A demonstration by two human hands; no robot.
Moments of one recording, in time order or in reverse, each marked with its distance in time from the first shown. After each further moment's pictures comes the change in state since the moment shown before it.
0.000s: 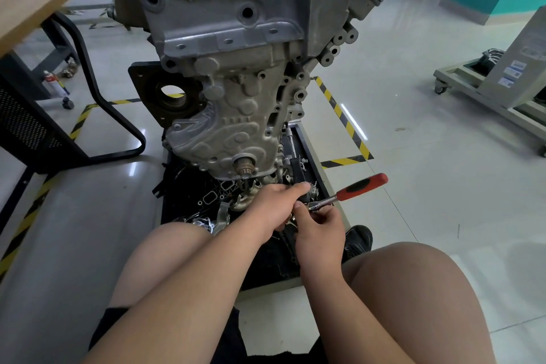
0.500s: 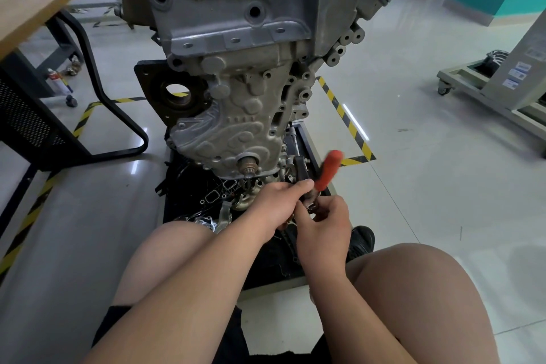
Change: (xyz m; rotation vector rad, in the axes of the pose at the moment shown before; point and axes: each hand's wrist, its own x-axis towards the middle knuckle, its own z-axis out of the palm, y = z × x) left_hand -0.003 0.001 -0.004 0.019 0.001 0.039; right_hand 0.003 -0.002 0.000 -0.257 0.043 -0.305
